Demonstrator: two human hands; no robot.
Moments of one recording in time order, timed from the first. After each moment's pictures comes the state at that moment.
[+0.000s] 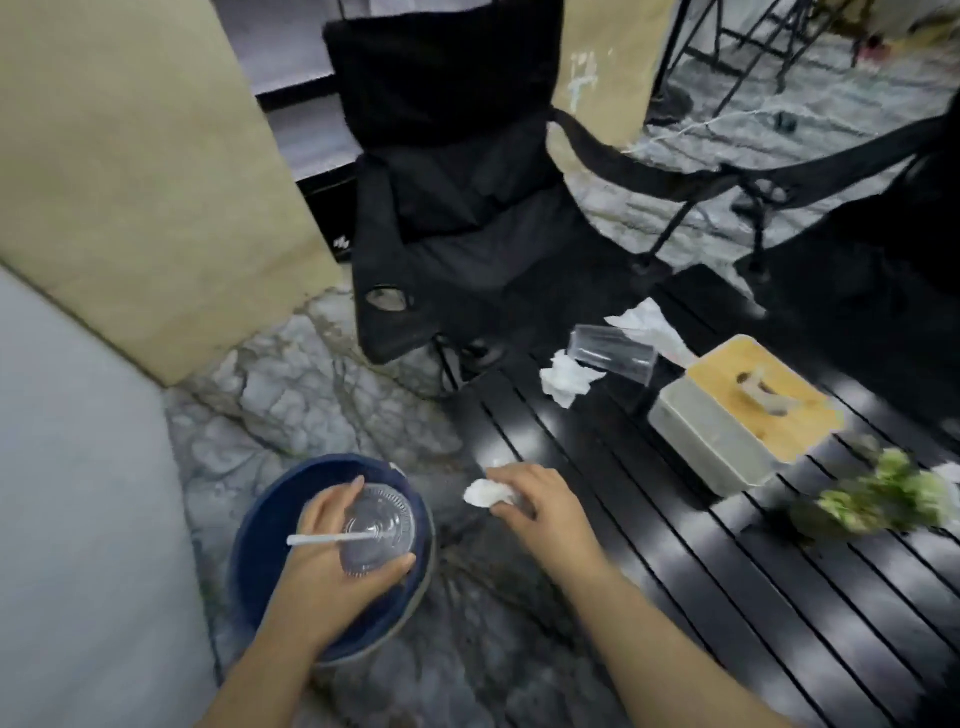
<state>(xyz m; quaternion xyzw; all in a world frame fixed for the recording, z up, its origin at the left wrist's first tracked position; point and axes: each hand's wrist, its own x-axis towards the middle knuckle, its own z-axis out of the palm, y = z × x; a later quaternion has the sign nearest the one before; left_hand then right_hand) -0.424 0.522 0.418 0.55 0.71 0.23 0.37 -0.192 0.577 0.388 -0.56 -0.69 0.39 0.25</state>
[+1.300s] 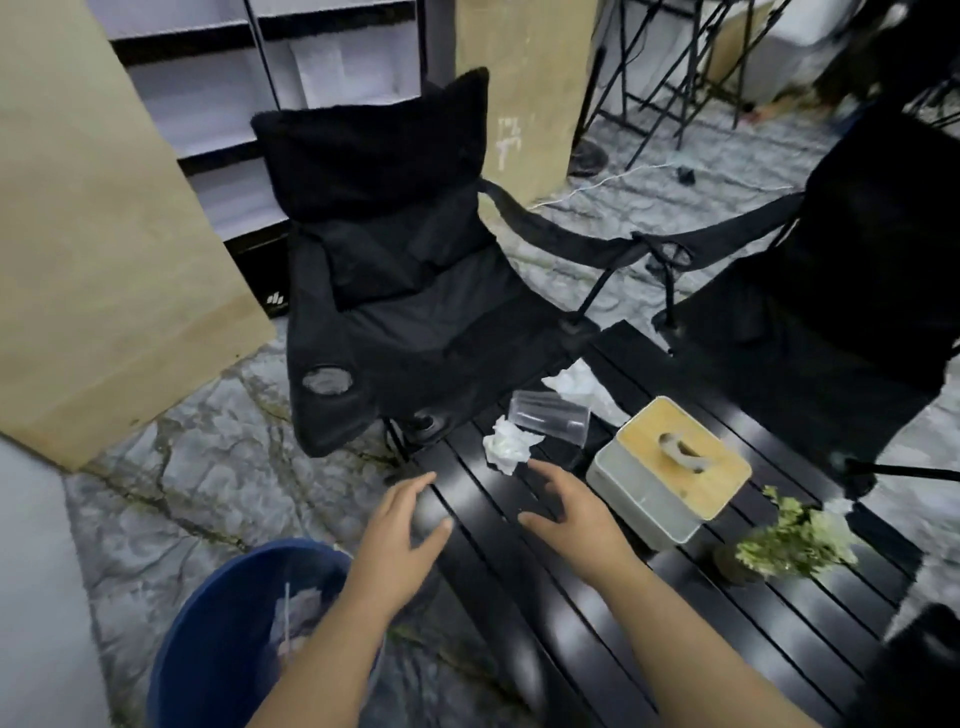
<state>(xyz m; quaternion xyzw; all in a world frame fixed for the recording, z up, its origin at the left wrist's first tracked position) -0.339 0.634 0.440 0.63 0.62 0.26 0.39 -0.126 0.638 0.450 -0.67 -0.58 0.42 0.20</state>
